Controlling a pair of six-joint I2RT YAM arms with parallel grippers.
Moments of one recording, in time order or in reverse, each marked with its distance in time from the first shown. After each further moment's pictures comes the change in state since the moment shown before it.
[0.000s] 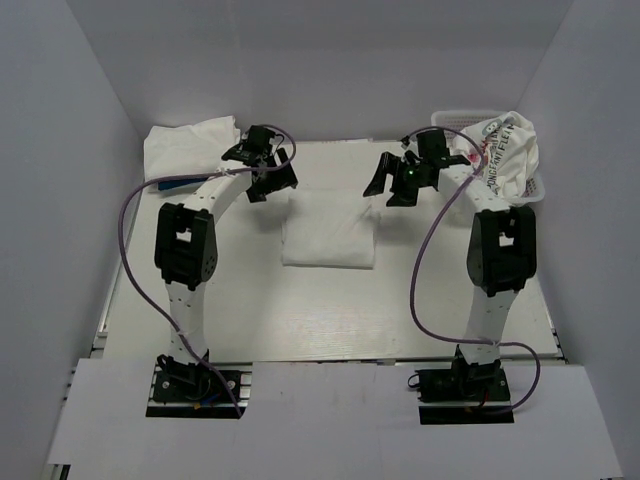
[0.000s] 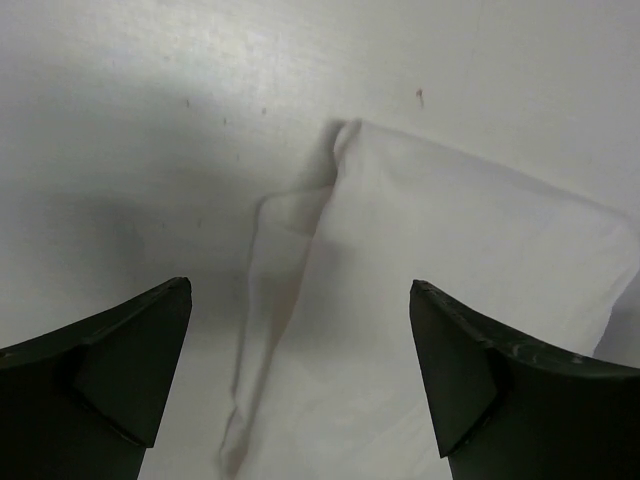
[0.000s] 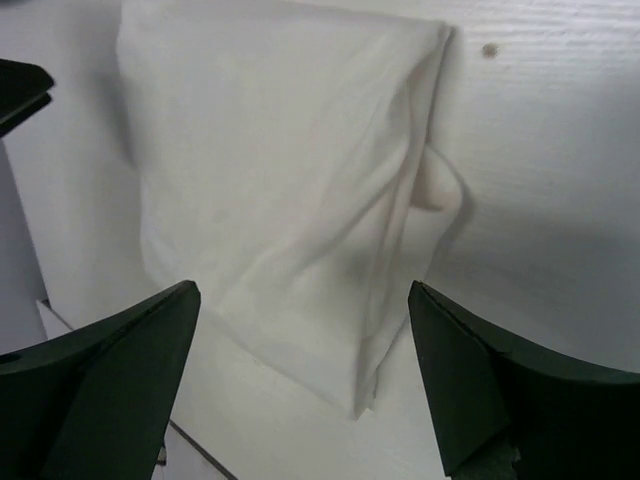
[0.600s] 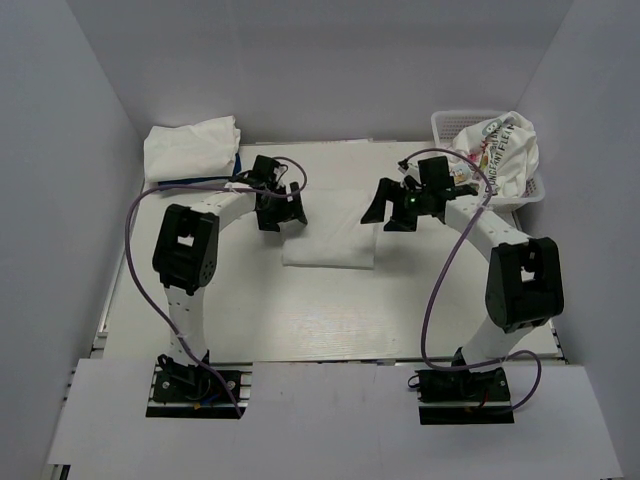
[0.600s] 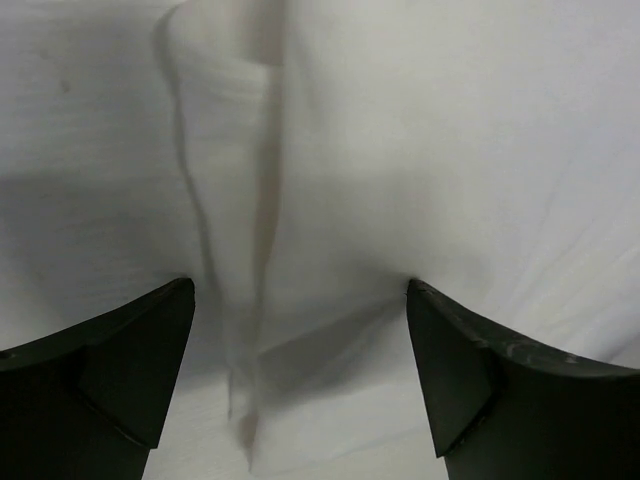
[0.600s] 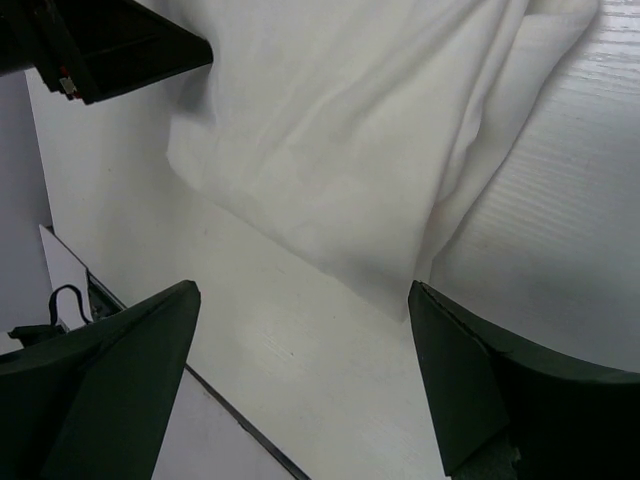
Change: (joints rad) left arm -0.033 -0.089 -0.365 0.143 0.234 0.110; right arm 0.051 -0.340 -0.438 0.129 -0.068 0.005
